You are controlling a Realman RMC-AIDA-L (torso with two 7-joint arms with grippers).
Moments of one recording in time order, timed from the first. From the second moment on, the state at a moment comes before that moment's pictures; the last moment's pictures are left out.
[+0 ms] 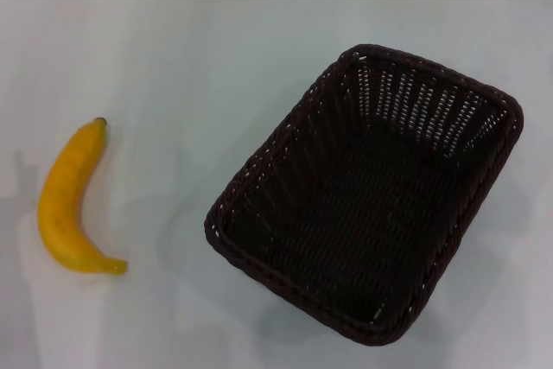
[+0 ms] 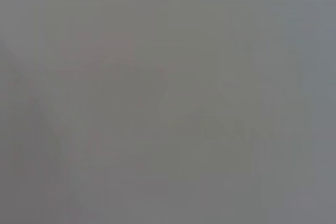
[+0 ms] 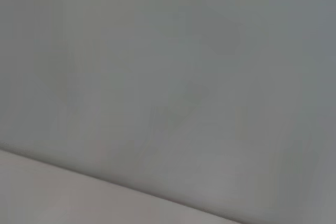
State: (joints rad) left arm 0.12 -2.06 2.34 0.89 -1.03 1.54 0.18; right arm 0.35 1.95 -0.92 -1.52 -2.28 -1.15 2.35
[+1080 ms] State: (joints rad) left arm 0.13 -2.06 2.36 0.88 -1.02 1.54 0.18; right arm 0.53 1.96 -1.08 -1.41 -2.28 -1.41 2.17
